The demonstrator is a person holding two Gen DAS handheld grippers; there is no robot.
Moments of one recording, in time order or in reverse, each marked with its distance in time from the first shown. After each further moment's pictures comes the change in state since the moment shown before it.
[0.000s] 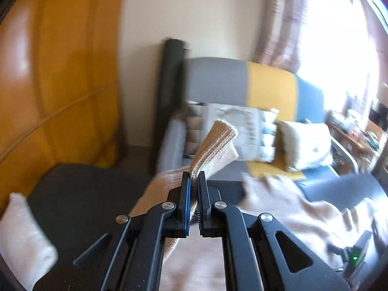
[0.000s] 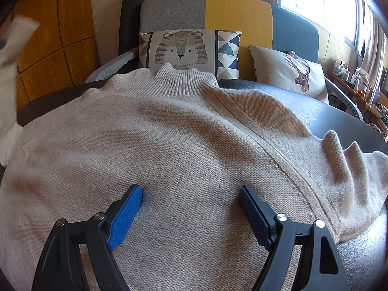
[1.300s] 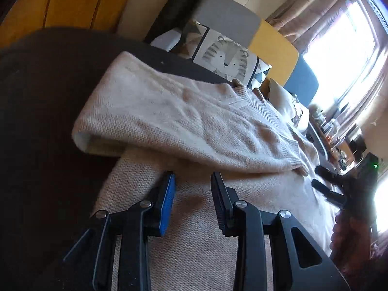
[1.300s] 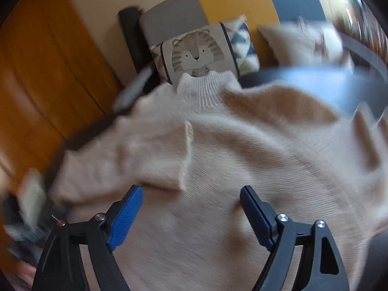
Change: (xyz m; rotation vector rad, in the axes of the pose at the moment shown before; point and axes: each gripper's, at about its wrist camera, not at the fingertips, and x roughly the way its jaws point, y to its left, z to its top) left arm 0.013 0.028 -0.188 -0.368 0.265 -0.157; right arm 0.001 -0.026 0.026 0.325 0.032 0.369
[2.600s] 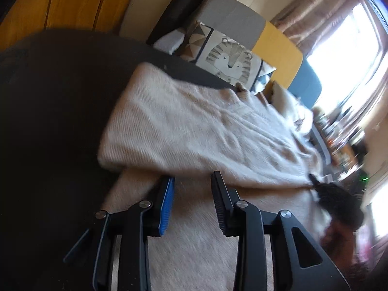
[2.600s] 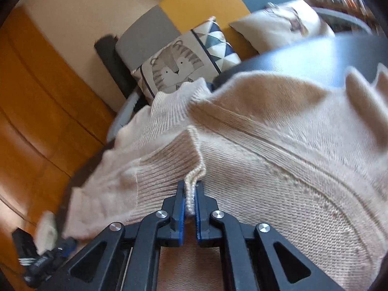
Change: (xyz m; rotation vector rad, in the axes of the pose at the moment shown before) left arm 0.004 0.001 0.031 0.010 0.013 0.052; right arm 0.013 -0.044 0.012 0.154 -0.104 0.022
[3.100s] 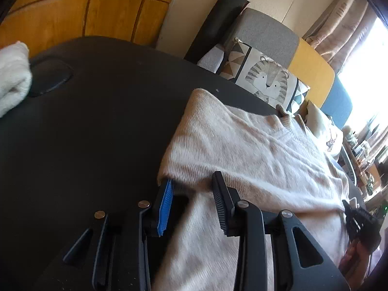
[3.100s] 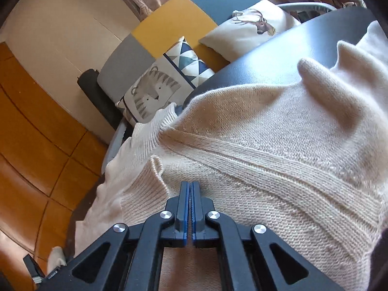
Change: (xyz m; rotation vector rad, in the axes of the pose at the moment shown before) left arm -0.036 0.037 -0.002 -0.120 -0.117 0.164; right arm -0.019 -0.026 -0.001 0.140 -0.121 -0.015
